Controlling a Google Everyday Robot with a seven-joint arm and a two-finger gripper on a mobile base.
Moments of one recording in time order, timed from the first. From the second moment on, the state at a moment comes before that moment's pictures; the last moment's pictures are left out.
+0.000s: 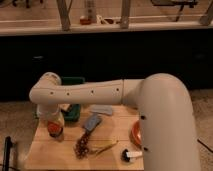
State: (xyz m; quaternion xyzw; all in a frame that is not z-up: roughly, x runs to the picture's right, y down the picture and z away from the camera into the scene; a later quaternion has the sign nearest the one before) arm -0.273 0.168 0.696 -0.16 -0.35 -0.64 0.67
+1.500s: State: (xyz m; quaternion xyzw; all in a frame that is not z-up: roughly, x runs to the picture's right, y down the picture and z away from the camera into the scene) arm -0.272 0.165 0.693 -0.17 -0.35 -0.65 0.66
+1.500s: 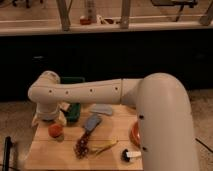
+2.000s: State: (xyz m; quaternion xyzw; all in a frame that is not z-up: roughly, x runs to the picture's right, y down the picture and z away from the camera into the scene) arm -0.273 0.164 0.692 -0.17 -0.35 -0.65 0.65
